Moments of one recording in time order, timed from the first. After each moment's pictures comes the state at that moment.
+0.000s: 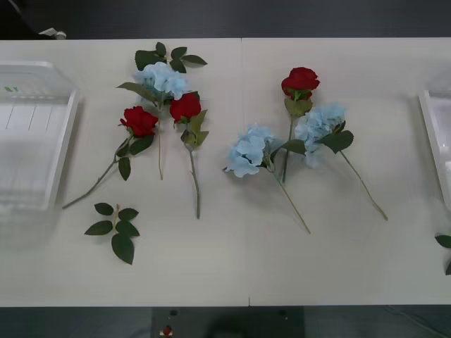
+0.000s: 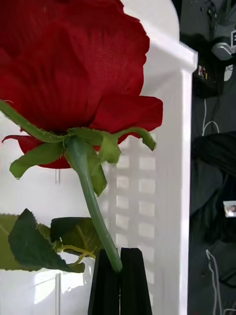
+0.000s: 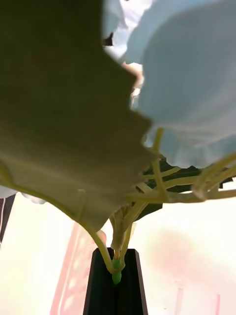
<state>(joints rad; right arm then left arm) -0.98 -0.99 0.78 -0.42 -0.76 0.60 1.61 -0.32 1.00 0.27 -1.42 0.70 1.04 -1.54</state>
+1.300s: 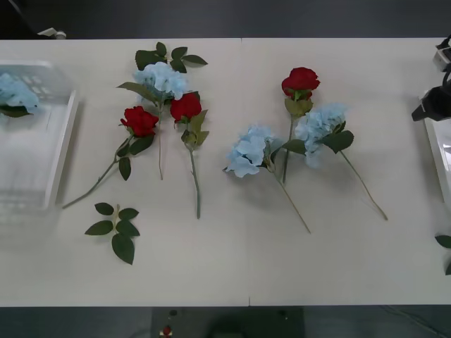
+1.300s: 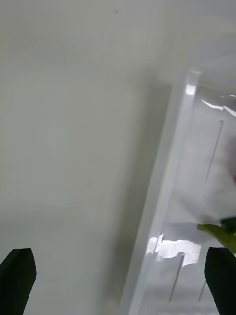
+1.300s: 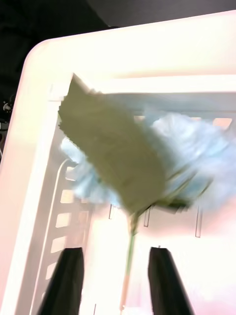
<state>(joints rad) -0.93 -1.03 0.64 -1.02 -1.02 1.14 1.61 -0.58 0.88 0.08 -1.07 0.56 0.89 -1.64</state>
